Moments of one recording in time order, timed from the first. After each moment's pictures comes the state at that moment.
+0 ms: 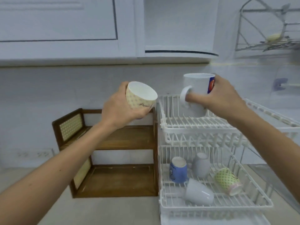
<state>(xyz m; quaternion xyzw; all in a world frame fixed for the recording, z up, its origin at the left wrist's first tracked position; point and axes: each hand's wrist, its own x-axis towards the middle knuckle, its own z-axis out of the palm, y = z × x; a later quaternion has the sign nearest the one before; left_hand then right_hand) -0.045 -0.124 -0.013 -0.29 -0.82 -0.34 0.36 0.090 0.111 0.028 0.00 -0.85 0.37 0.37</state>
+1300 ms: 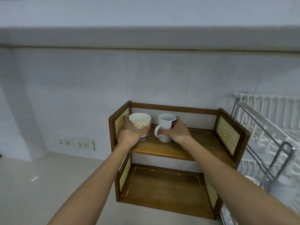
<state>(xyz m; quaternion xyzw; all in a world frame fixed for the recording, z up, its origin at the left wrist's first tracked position) -0.246 -0.294 -0.155 0.00 -0.86 -0.49 0.17 -0.215 -0.105 -0.133 -0.04 -0.86 0.49 0.13</state>
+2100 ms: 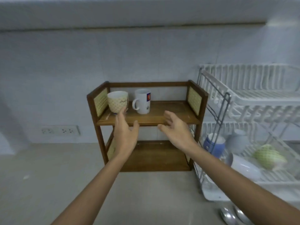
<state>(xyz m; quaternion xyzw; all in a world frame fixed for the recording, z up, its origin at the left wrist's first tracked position) -0.112 -0.257 -0.184 -0.12 -0.79 -0.53 0.28 -0.060 -0.093 -0.163 -0.02 -0.86 0.49 0.18</state>
